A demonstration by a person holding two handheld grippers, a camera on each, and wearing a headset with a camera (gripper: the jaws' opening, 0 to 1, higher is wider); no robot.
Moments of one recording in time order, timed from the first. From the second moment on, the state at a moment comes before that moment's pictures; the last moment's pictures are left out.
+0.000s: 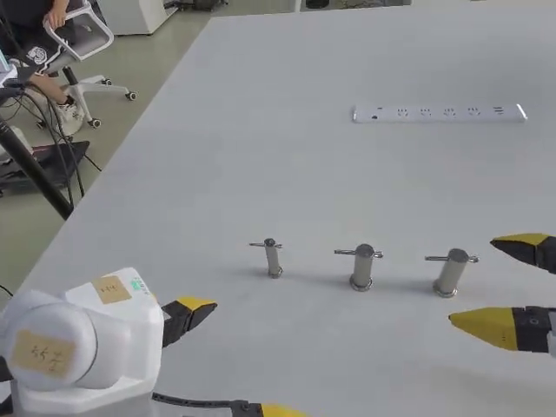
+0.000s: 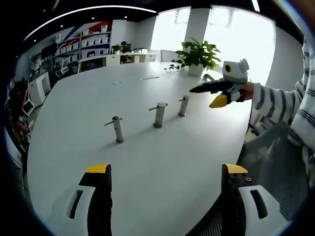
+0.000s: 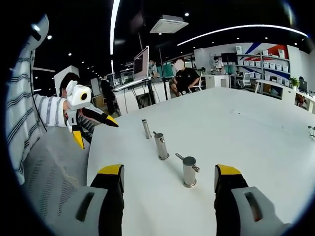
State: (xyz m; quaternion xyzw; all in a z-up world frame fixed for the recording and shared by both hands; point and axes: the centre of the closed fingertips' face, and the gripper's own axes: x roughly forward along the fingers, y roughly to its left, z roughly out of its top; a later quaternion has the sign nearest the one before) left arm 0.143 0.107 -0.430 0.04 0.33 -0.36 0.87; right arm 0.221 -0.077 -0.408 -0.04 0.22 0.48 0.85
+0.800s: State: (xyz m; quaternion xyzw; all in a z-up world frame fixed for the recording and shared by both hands) left arm 0.152 0.116 -0.427 -0.01 0.30 -0.35 0.89; right arm 0.203 -0.098 -0.396 -0.01 0.25 0.39 0.89
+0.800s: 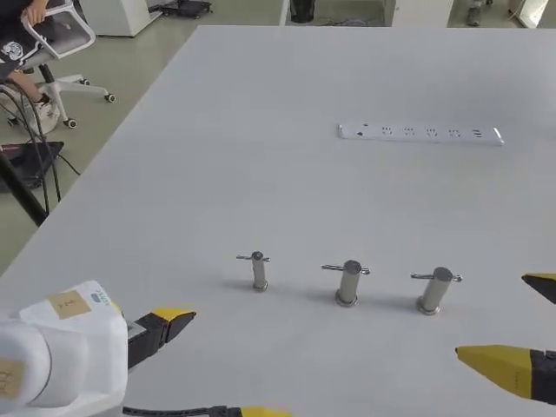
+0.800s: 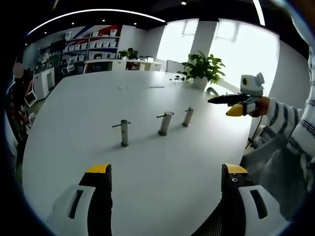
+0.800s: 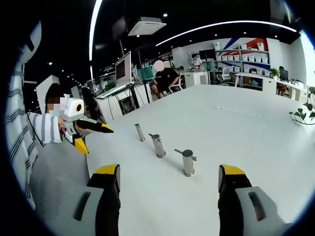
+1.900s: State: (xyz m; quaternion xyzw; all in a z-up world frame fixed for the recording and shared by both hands) left arm 0.160 0.160 -0.421 -0.05 0.29 -0.29 0.91; right arm 0.171 -0.097 -0.405 0.00 0.28 0.33 0.90
